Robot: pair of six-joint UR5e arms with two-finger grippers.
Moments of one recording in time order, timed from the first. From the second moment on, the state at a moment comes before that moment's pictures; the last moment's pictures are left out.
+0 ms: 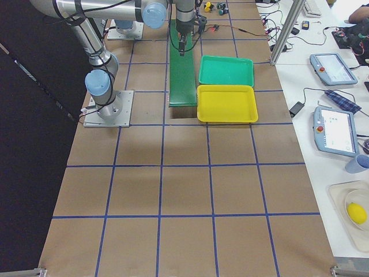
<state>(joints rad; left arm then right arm) -1.38 -1.66 -1.98 -1.13 1.64 -1.07 1.53 -1.73 1.78 -1.59 -1.49 0.11</state>
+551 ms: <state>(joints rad) -1.47 -1.62 -2.09 -1.14 1.63 -1.27 1.53 -1.73 1.78 -1.59 -1.49 0.11</state>
